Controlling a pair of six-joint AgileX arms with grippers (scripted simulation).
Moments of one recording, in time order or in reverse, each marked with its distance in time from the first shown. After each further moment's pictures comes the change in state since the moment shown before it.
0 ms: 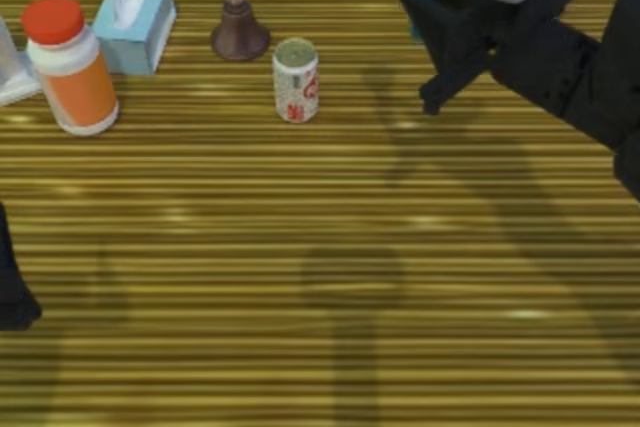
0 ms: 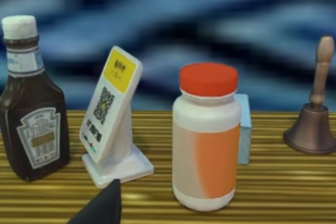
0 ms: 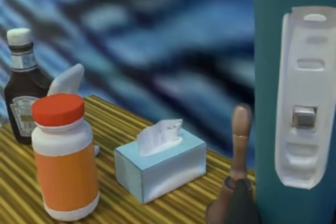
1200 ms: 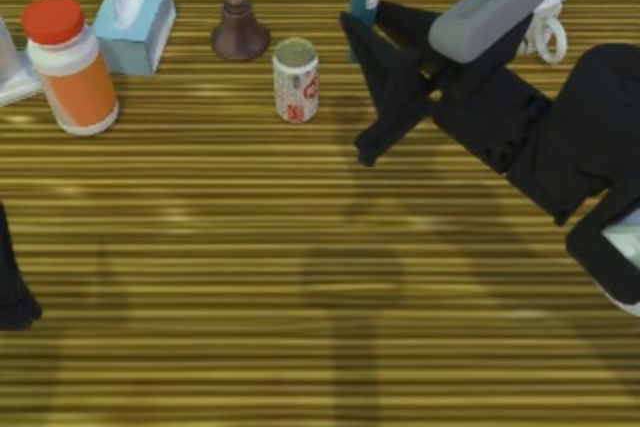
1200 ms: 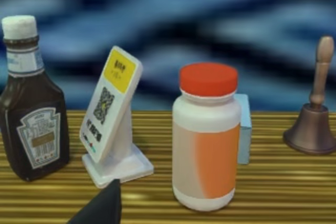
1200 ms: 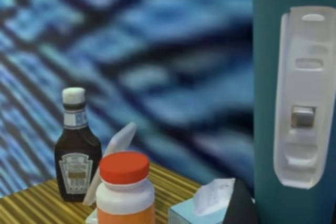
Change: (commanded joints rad) left arm 0.000 0.000 0.000 0.000 0.000 0.000; right arm 0.212 -0.025 -0.102 0.226 0.199 0.025
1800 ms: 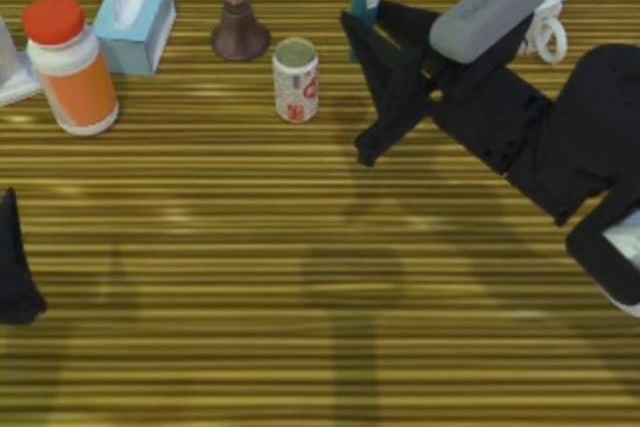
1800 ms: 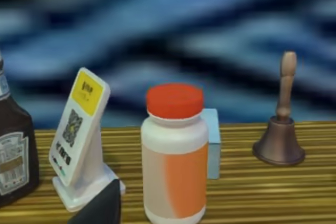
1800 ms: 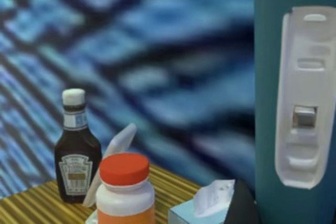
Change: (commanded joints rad) left arm -0.022 0.066 0.055 0.033 0.055 0.008; right arm 0.003 -0.004 -0.003 0.002 0.003 -0.001
